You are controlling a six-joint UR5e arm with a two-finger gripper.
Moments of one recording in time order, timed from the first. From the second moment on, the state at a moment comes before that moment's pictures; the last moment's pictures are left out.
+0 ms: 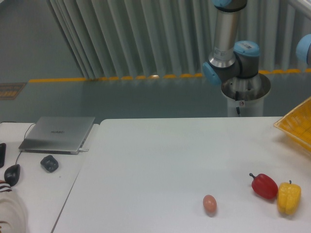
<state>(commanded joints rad) 2.74 -1.82 -1.56 -1.24 1.54 2.02</state>
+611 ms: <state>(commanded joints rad) 2.74 -1.81 -1.57 -1.23 1.55 2.00</state>
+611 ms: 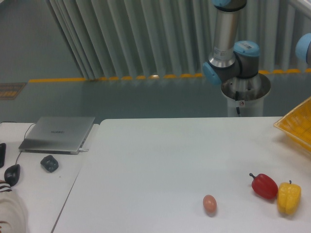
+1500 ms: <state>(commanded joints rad) 2.64 -1.82 -1.57 -1.20 1.54 1.48</state>
